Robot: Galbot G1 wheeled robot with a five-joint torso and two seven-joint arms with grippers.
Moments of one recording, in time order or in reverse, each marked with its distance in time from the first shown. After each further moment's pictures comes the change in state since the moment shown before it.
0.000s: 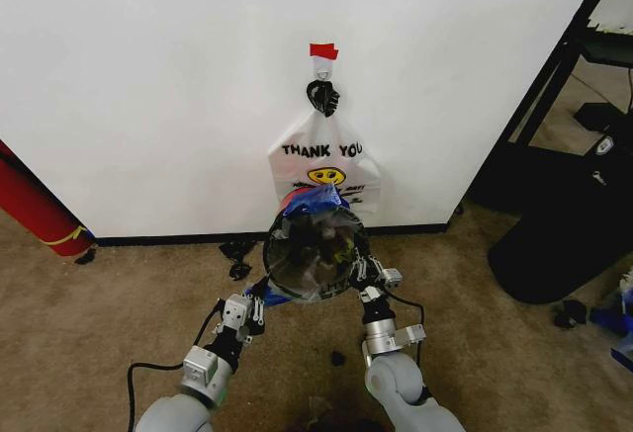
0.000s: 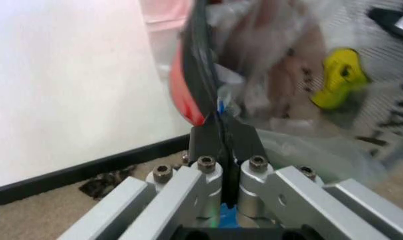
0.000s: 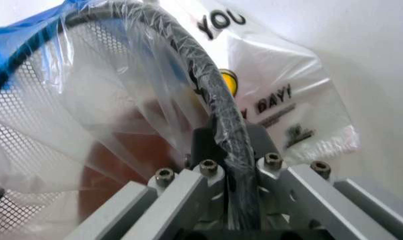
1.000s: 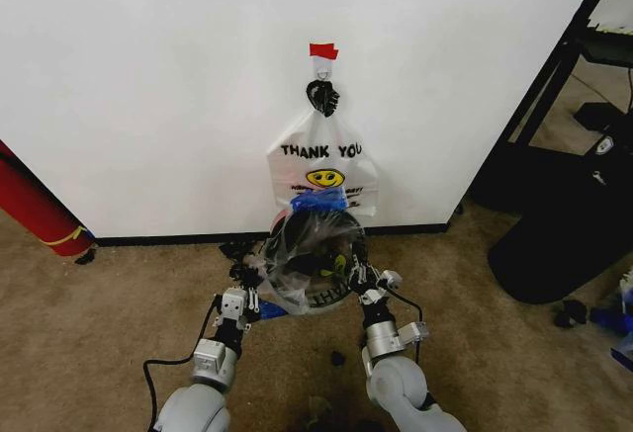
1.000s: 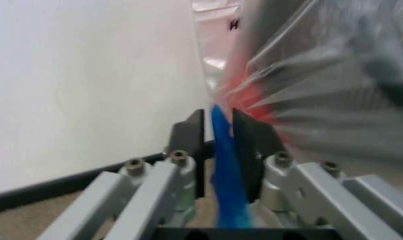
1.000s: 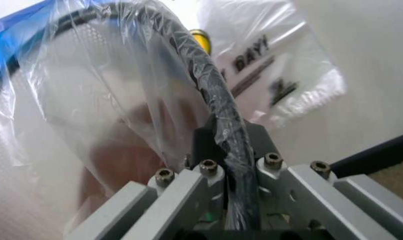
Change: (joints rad) left arm -0.057 -0.072 -0.015 0.171 0.110 -0.120 -0.045; right arm -0.020 -0.037 -0.029 0.077 0.180 -0.165 0.074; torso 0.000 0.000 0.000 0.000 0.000
